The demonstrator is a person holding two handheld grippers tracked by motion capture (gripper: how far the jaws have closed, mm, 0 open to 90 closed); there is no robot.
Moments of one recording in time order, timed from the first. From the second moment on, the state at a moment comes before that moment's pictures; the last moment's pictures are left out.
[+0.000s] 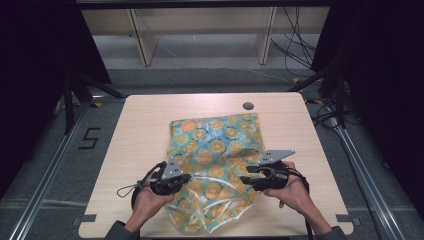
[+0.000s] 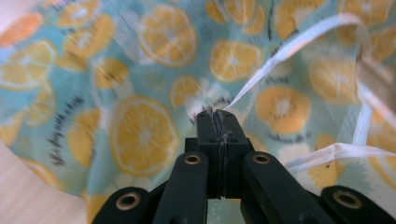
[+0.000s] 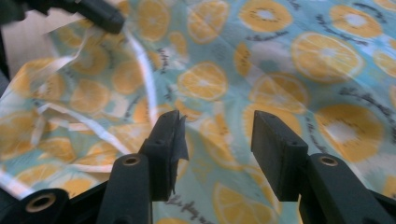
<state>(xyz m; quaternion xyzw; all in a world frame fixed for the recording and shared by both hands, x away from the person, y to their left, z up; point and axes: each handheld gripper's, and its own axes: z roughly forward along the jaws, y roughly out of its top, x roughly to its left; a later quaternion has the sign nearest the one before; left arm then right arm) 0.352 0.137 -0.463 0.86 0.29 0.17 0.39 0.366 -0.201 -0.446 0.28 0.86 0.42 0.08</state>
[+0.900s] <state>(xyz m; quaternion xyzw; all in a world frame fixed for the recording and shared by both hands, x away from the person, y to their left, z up) 0.431 0.139 -0.467 0.84 0.33 0.15 0.41 0.423 -0.189 -0.440 0.30 0.85 0.41 0.13</state>
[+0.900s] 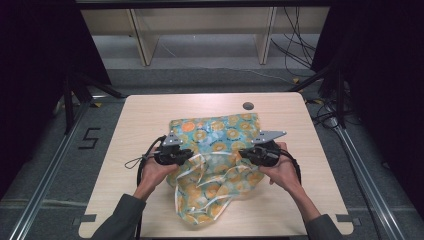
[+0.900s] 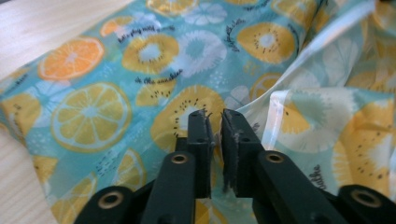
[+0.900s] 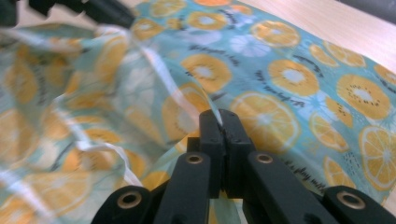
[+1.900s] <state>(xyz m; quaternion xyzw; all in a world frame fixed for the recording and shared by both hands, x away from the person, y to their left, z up) 0.389 0.124 -0.441 0.88 0.27 0.26 0.31 0.436 -0.187 -0.425 0.31 0.85 0.41 0.12</state>
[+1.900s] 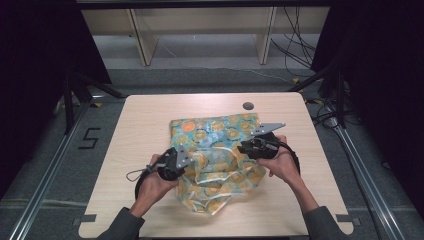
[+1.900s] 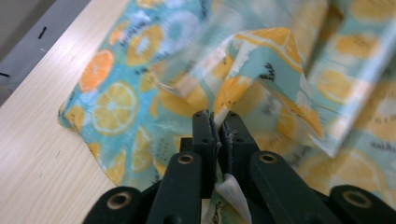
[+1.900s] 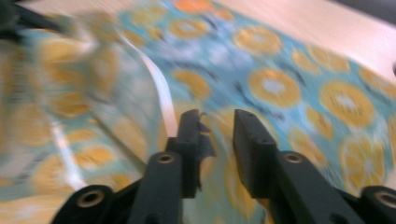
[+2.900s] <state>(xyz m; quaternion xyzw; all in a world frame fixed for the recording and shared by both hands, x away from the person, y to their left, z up) 0.417 0.162 -0.443 0.86 0.31 0.19 0.36 0.415 -0.149 -0.443 0.21 0.90 0.35 0.14</state>
